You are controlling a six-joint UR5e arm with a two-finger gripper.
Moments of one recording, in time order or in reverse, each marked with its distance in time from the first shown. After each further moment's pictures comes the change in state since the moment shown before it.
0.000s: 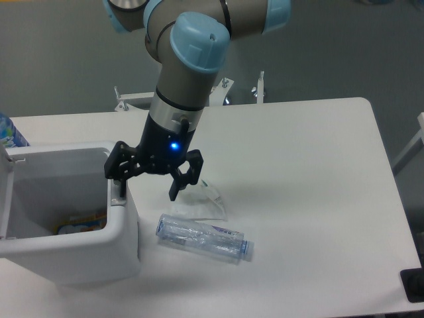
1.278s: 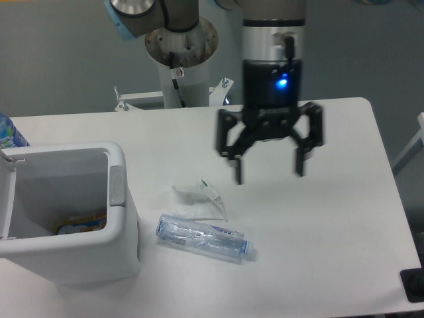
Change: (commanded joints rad) arm 0.218 0.011 0.175 0.135 0.362 0.265
